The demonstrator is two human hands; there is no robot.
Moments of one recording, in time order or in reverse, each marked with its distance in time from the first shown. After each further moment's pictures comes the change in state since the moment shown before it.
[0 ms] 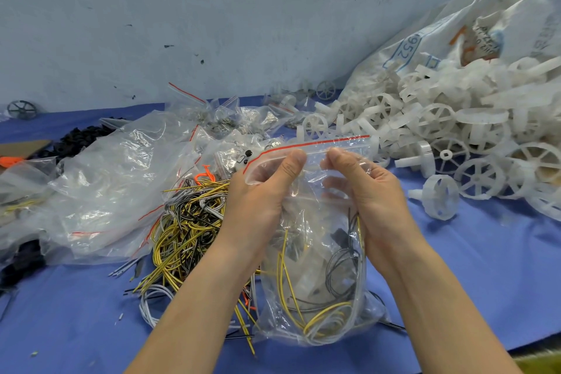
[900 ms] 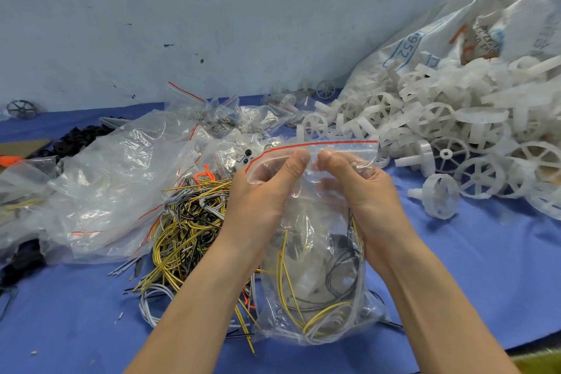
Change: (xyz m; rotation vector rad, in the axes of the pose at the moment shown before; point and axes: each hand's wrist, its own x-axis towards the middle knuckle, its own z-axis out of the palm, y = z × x) left_hand -0.005 0.005 0.003 -0.024 -0.043 0.032; right_hand -0.002 -0.001 0.005 -0.055 -0.018 0.017
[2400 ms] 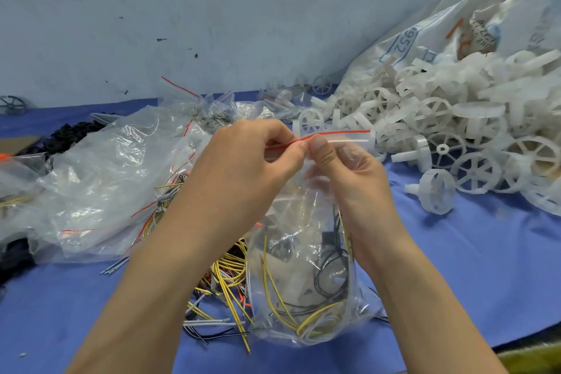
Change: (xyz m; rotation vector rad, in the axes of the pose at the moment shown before) left_hand -0.005 0.068 -0.004 0.935 -0.040 0.278; right_hand -0.001 0.000 0.011 -0.055 -0.005 -0.163
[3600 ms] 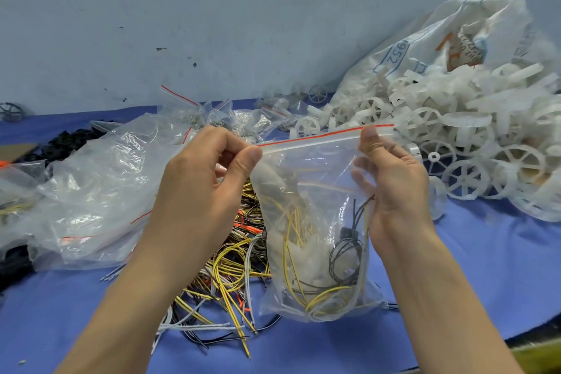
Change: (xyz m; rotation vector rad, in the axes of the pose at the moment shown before) left_hand -0.025 -0.028 -0.011 -0.102 0.229 0.031; right_hand 0.016 -0.017 -0.024 0.168 0.419 0.056
